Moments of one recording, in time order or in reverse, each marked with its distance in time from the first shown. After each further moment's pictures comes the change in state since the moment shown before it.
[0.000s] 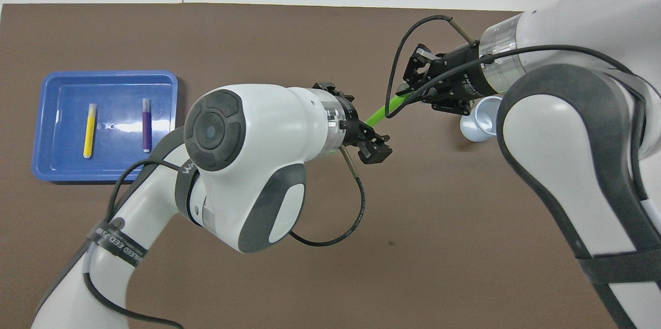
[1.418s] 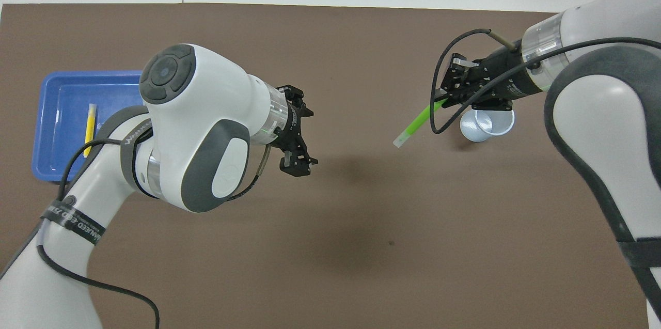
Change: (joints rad) left arm 0.168 -0.002 -0.002 0.004 -0.113 -0.390 0.624; right arm -0.062 -0.006 0.000 0.012 -0.011 -0.081 -0.160
